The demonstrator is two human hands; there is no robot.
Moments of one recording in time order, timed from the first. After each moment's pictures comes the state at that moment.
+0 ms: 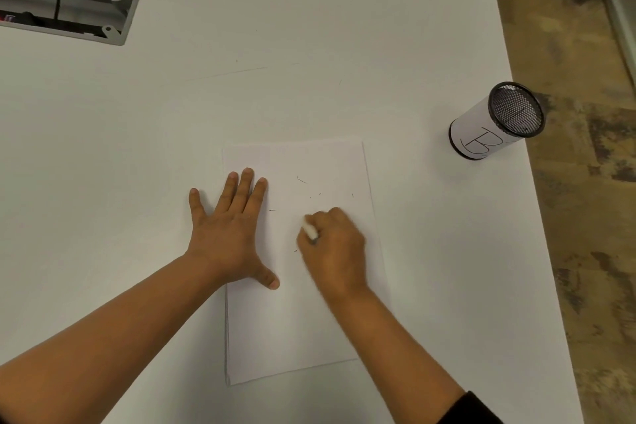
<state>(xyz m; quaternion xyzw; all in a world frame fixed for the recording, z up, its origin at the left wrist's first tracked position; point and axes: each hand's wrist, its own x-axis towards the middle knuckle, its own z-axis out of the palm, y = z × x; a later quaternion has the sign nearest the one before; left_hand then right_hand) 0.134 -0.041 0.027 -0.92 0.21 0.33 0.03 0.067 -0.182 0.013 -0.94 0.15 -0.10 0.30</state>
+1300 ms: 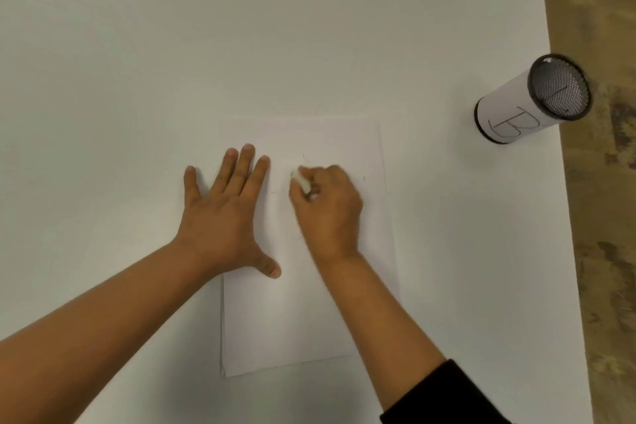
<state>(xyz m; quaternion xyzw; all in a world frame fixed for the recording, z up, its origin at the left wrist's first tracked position) 0.135 -0.038 0.024 -0.92 0.21 0.33 0.01 0.103 -0.173 0.002 -0.91 0.18 -0.14 0.36</state>
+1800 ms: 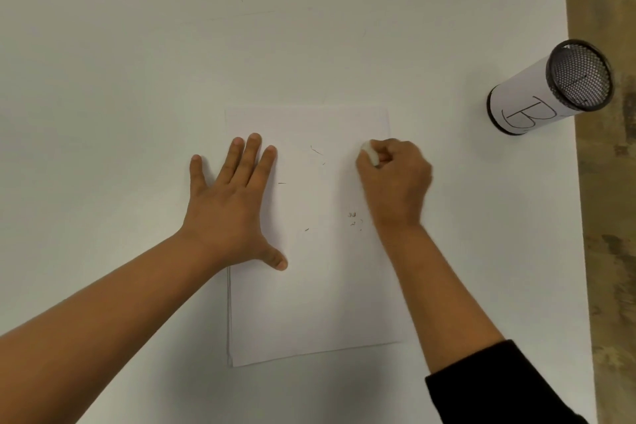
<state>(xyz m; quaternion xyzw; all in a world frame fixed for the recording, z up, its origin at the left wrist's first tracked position) 0.135 -0.039 0.024 -0.92 0.22 0.32 0.00 0.117 -0.233 0.009 -0.89 0.29 -0.15 0.31</state>
